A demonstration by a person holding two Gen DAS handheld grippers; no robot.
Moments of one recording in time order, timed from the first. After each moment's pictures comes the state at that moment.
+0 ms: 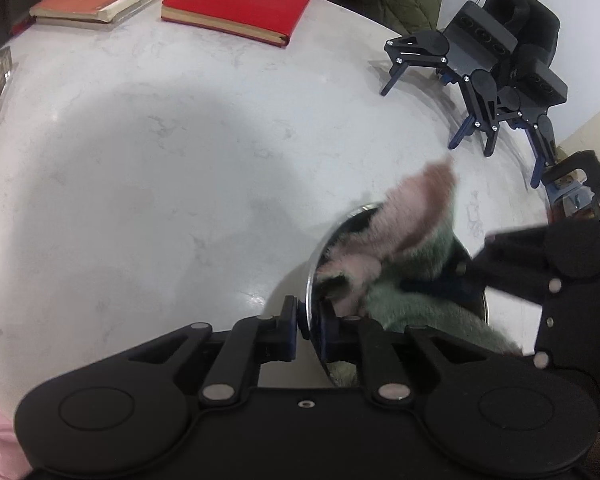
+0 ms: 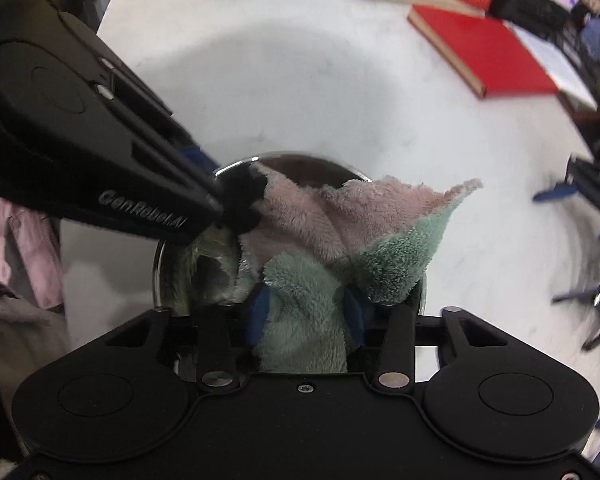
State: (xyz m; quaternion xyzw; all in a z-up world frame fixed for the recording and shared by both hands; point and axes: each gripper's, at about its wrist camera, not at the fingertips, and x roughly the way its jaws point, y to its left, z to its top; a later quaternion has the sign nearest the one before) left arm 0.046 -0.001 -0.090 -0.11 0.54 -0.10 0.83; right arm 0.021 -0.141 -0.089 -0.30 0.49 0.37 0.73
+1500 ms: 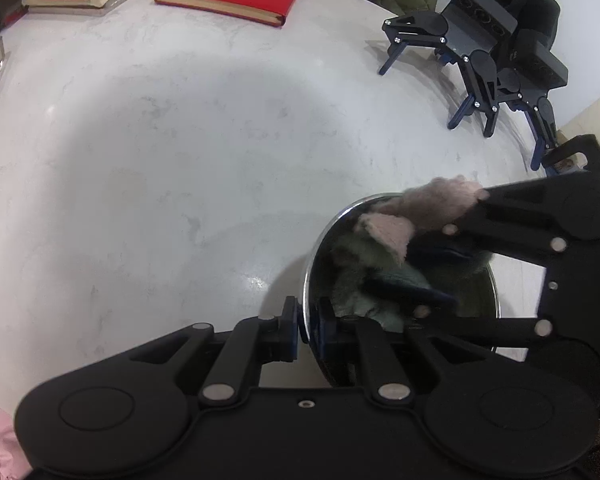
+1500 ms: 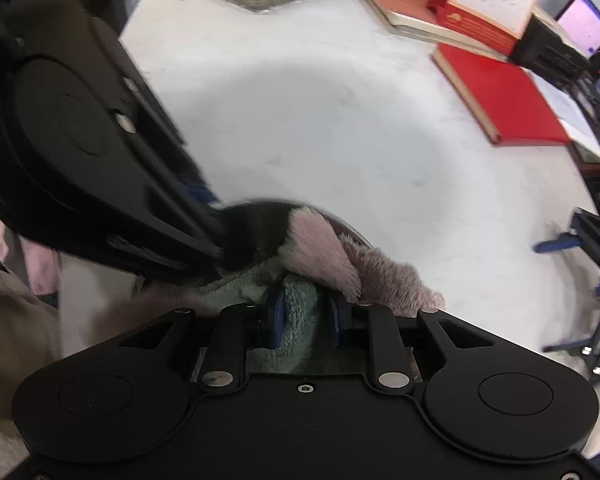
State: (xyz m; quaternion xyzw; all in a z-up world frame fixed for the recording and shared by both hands) left arm 0.047 -0.002 -0.095 -0.11 0.56 -0.11 0.82; right arm 0.038 -0.126 -0.116 -0.37 0.41 0.39 0.74
